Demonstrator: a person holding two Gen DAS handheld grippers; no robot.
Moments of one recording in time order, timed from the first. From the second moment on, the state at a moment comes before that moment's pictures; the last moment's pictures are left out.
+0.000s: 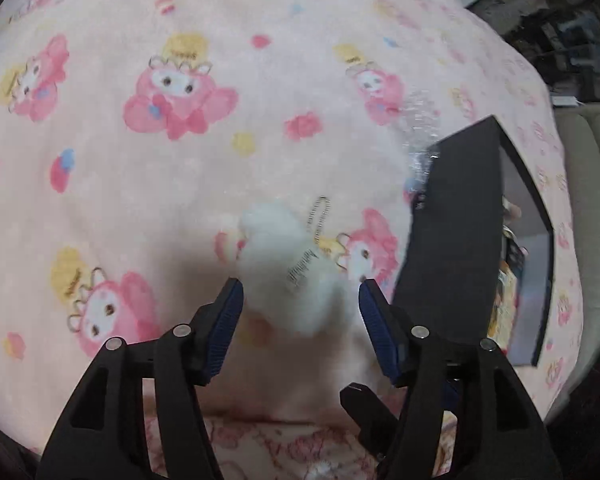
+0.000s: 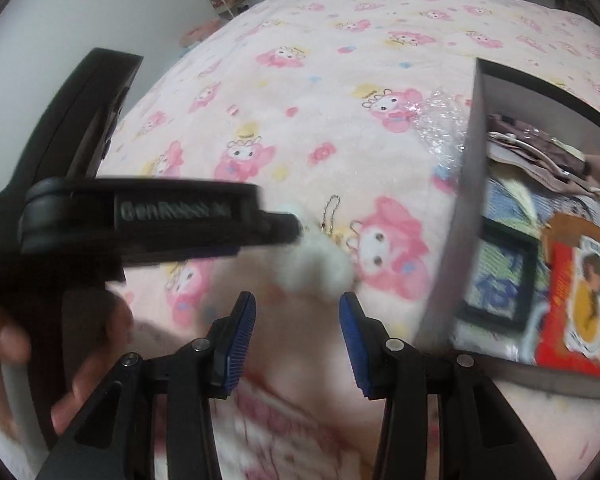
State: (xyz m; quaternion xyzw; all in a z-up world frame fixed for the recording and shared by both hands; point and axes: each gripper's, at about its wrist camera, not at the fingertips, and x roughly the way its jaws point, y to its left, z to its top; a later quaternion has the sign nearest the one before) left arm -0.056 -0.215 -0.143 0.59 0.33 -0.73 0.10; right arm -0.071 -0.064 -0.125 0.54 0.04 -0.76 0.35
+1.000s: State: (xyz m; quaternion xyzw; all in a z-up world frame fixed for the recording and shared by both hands) left arm -0.008 -0.162 -0.130 0.54 0.34 -0.77 0.02; right arm -0.054 -0.028 -0.136 0.56 -0.02 -0.76 0.34
